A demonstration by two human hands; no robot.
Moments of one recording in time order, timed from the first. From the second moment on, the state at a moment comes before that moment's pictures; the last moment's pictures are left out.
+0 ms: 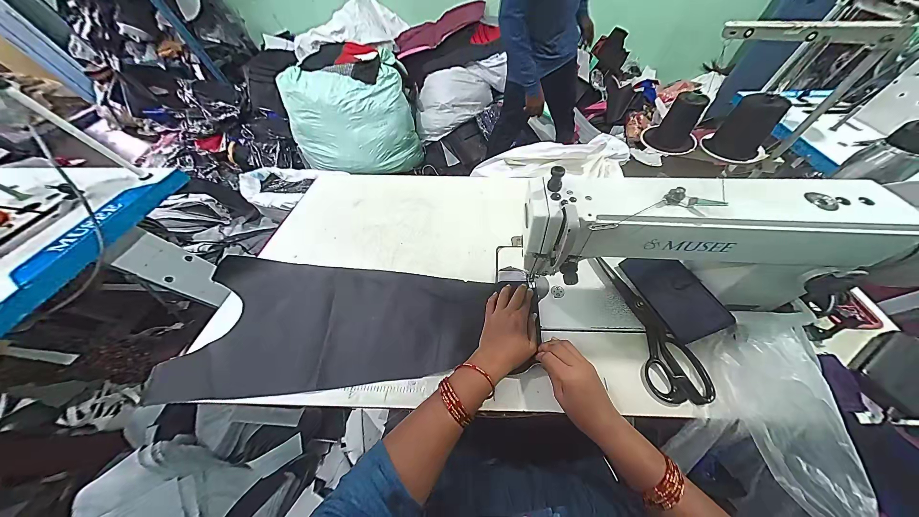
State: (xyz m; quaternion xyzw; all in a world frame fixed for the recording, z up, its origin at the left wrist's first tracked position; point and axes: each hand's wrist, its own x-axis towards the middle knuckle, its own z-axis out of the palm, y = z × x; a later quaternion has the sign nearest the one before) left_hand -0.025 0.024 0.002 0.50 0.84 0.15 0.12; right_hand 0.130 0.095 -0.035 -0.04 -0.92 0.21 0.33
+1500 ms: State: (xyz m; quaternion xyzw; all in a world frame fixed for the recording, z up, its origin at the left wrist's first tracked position) left_hand -0.036 -0.006 -0.002 0.53 0.80 0.23 0.17; right_hand 0.131 0.103 -0.031 -0.12 -0.93 0.25 0.26
